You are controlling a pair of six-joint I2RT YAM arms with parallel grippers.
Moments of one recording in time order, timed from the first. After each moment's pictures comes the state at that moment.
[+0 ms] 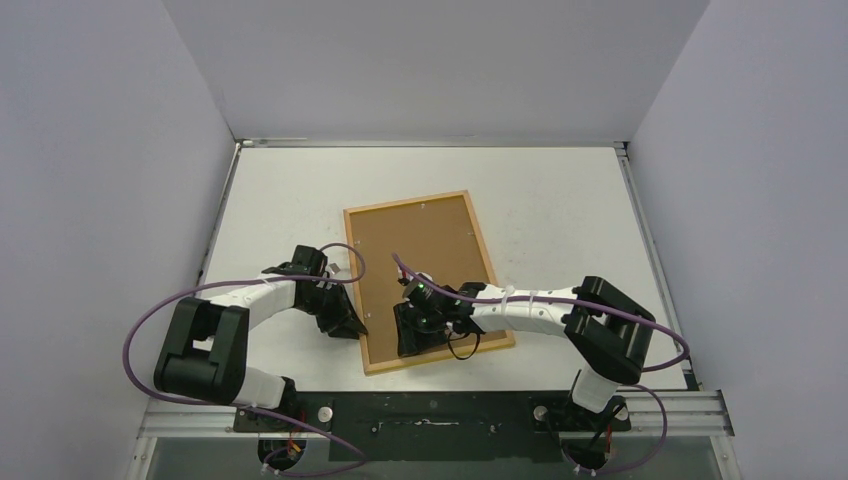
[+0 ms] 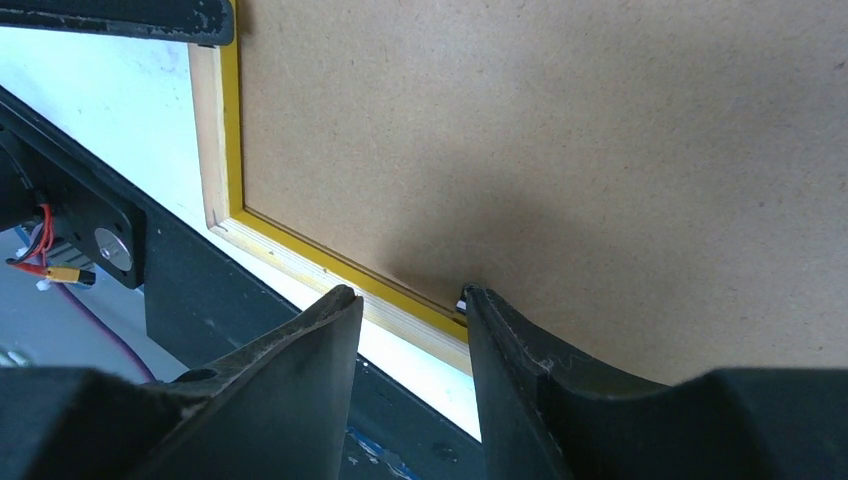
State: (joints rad) left arm -0.23 1.43 0.59 -0.52 0.52 -0.68; right arm 1.09 1.67 0.96 -0.33 -0.16 0.76
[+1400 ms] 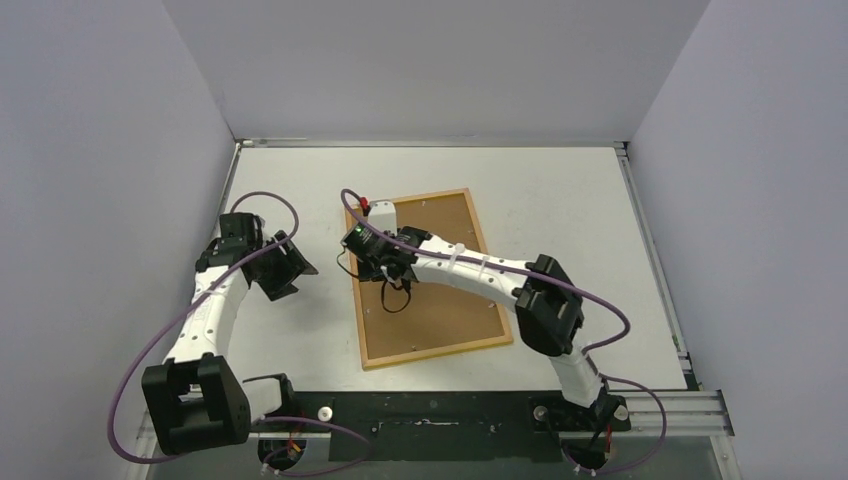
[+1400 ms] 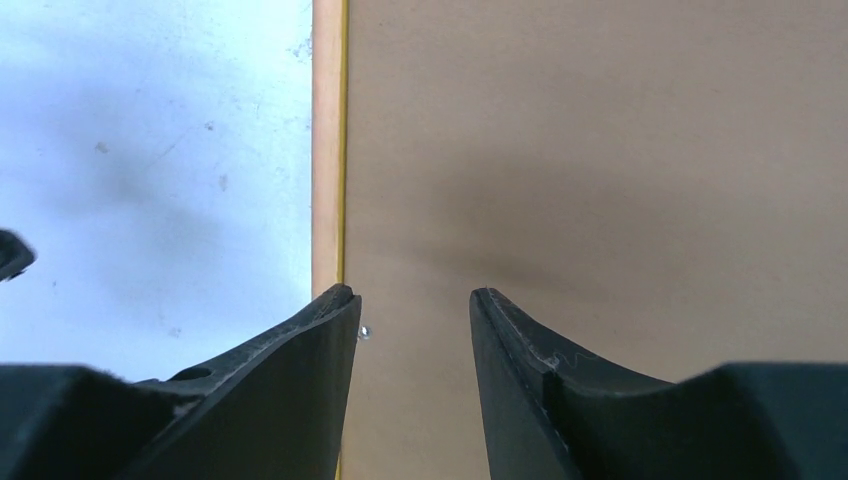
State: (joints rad) left arm 0.12 1.19 0.85 -0.72 0.31 -0.58; right arm 1.06 1.99 1.72 -0.71 0.39 0.75
